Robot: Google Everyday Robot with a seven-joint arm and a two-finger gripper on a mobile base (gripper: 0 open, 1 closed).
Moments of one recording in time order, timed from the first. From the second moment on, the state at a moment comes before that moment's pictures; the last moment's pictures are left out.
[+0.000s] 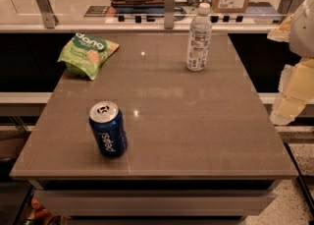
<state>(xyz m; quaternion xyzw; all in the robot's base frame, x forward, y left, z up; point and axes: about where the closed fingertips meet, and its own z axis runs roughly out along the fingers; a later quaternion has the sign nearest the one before) 0.438 -0.214 0.985 -0.60 0.78 -0.05 0.17</state>
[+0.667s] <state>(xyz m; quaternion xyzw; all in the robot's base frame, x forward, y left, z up) 0.439 -0.200 0.987 -0.60 0.77 -0.03 0.21</state>
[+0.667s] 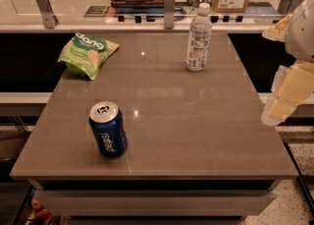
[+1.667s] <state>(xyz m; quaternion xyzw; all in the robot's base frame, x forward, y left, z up) 0.463 -0.095 0.981 -0.60 0.69 0.10 0.39</state>
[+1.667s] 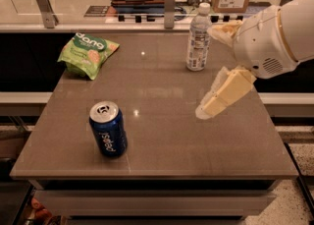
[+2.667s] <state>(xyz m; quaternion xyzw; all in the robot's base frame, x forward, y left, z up) 0.456 0.006 0.929 -0.59 0.61 0.28 0.45</state>
